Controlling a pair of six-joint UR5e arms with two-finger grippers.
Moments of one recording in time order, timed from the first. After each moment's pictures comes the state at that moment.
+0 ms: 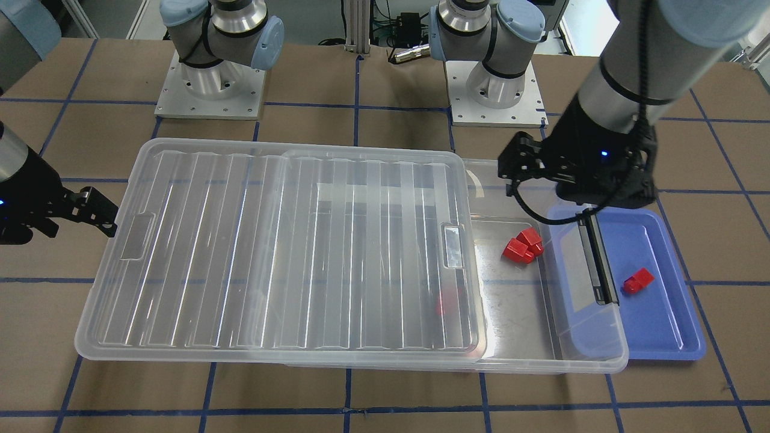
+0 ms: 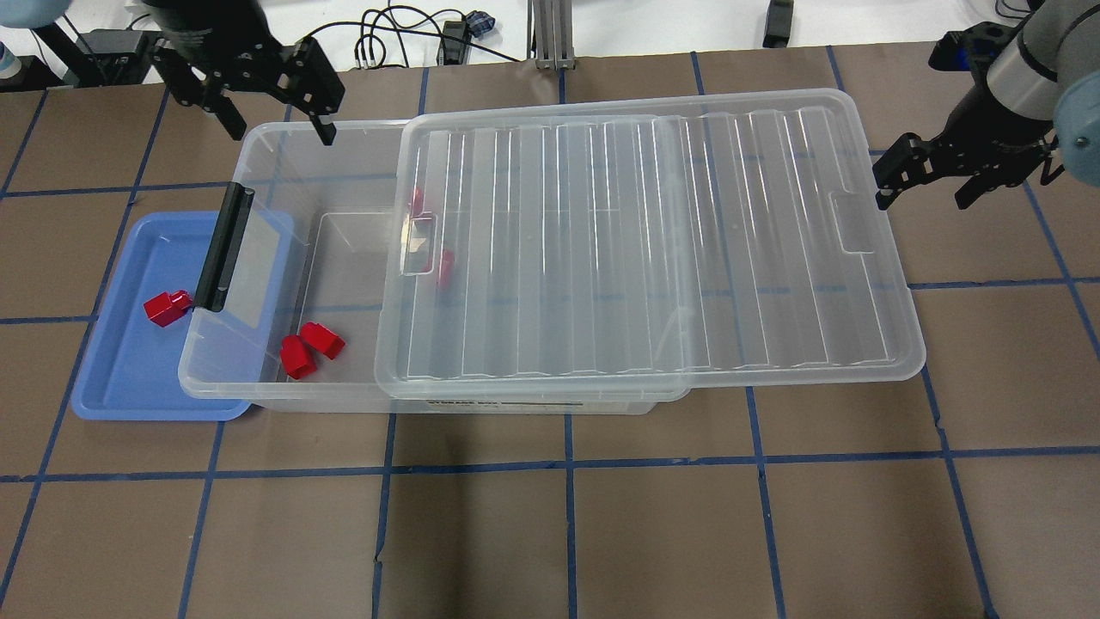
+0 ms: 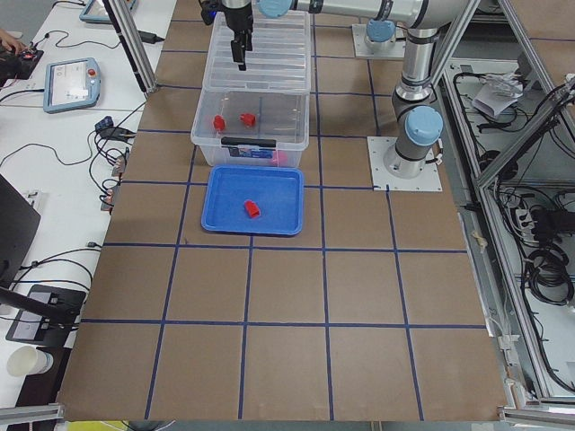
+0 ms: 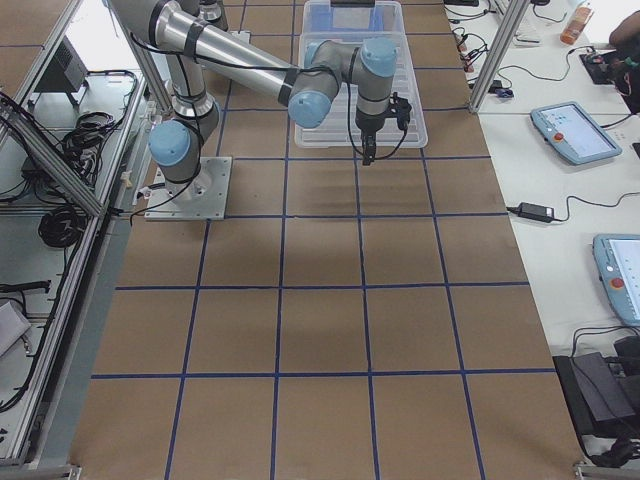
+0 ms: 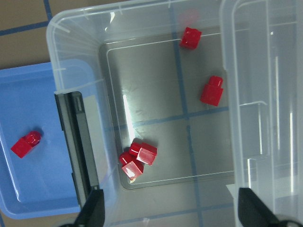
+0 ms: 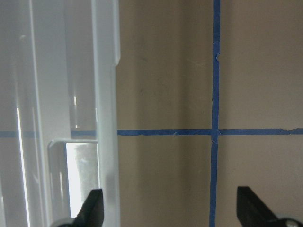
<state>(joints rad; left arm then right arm) -1.60 -1.78 -1.26 -1.72 1.58 0.08 1.23 -1.42 1.71 -1.87 -1.52 -0.33</state>
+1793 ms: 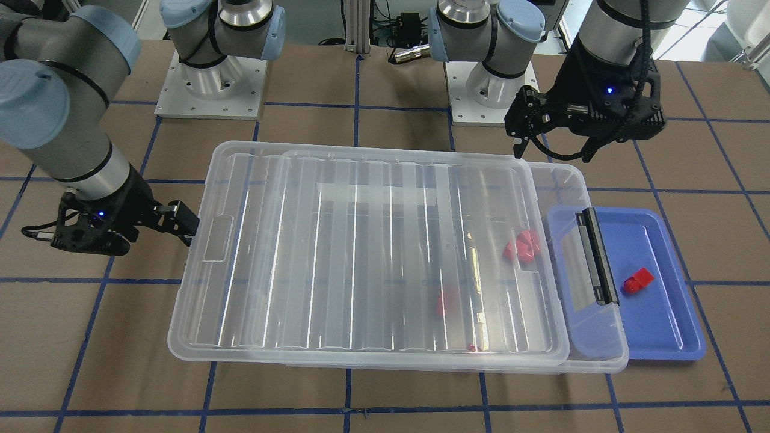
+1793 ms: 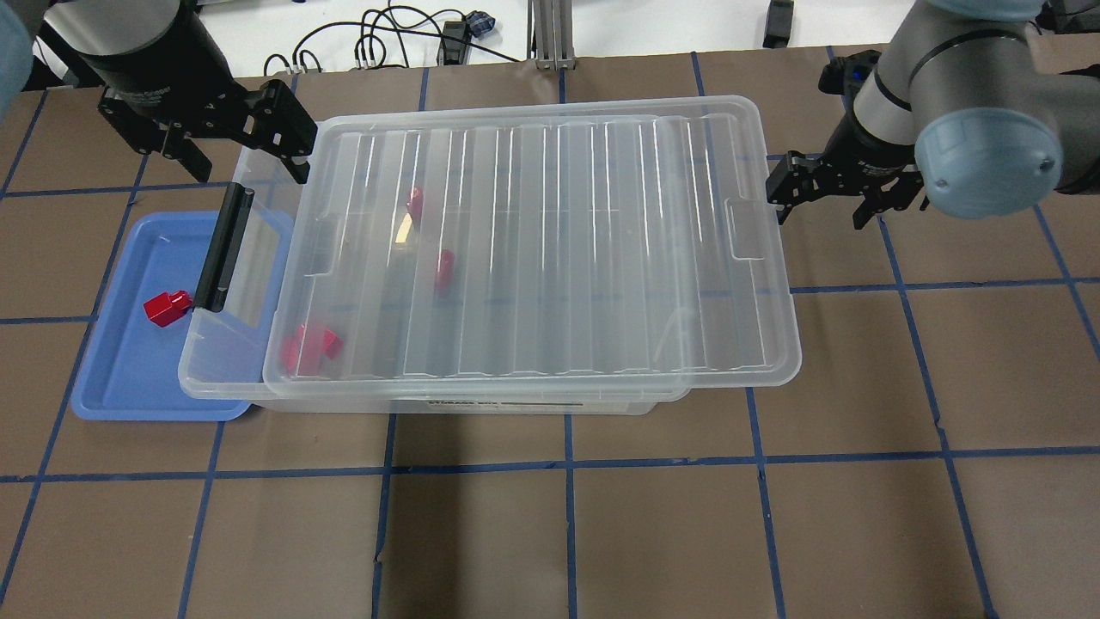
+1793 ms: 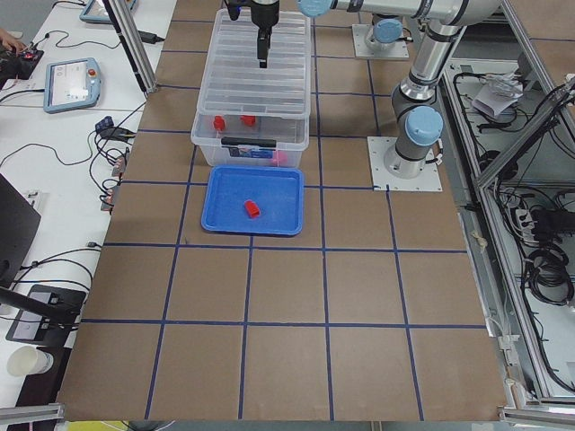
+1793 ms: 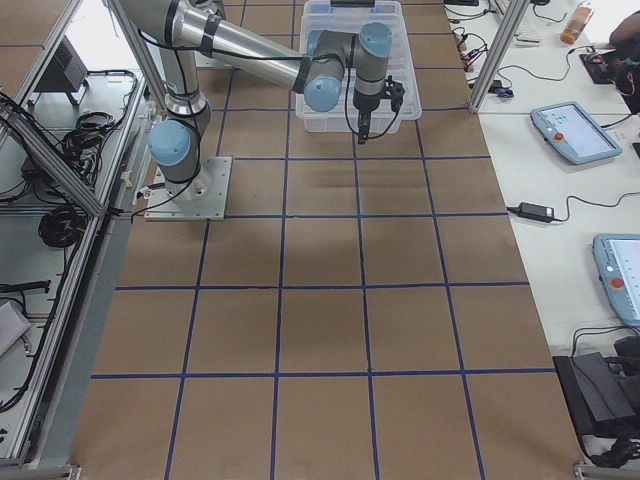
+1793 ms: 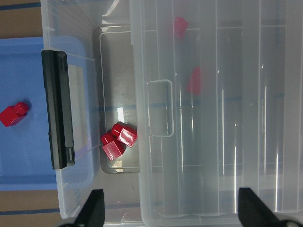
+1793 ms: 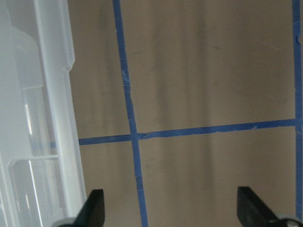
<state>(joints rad) -1.53 -1.60 -1.46 -1.62 1.59 0.11 1.46 -1.40 1.75 -1.94 -1.52 -0.01</state>
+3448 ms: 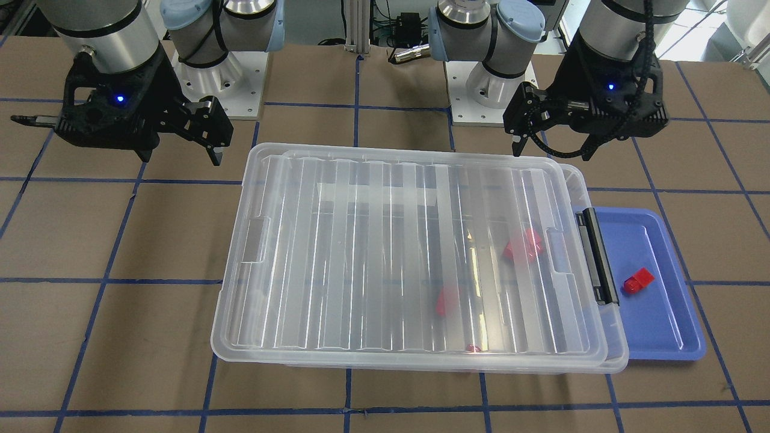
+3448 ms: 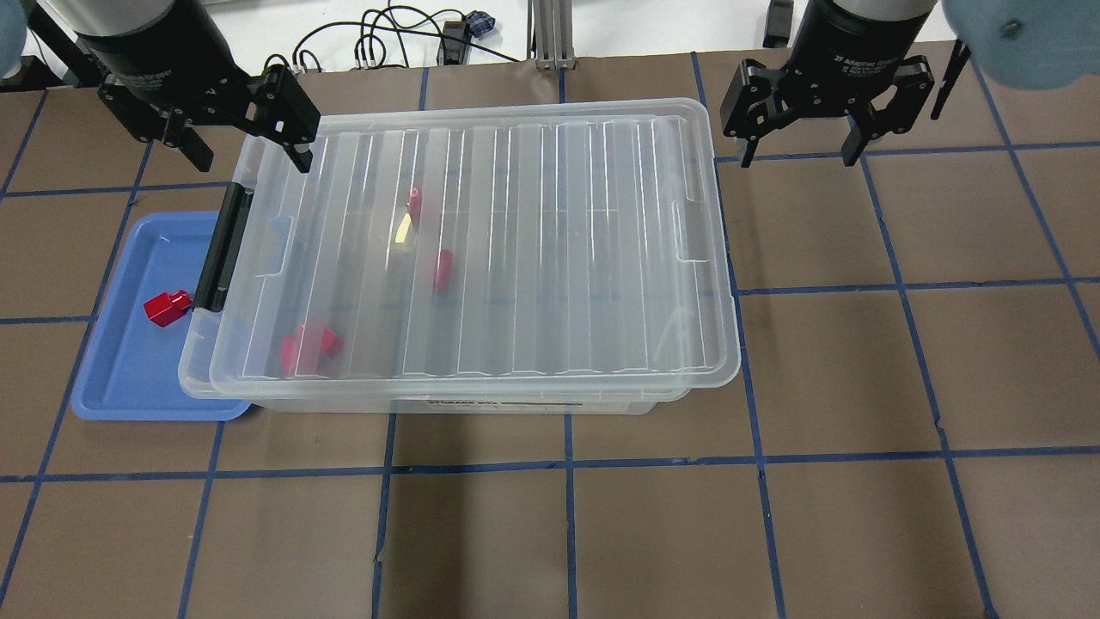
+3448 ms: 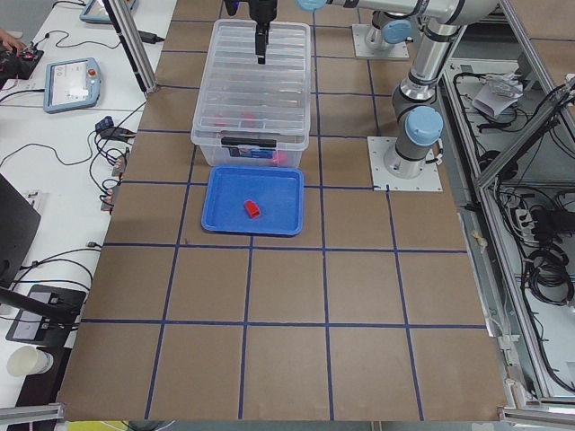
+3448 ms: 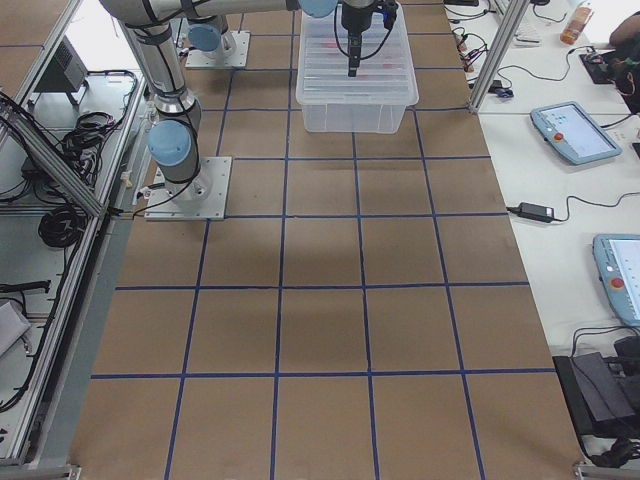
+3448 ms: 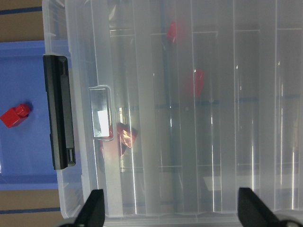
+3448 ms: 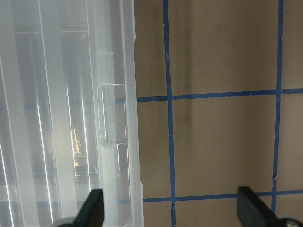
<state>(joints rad) -1.54 -1.61 -1.42 -1.65 1.59 0.09 1.61 -1.49 1.41 -1.50 -1.56 0.08</state>
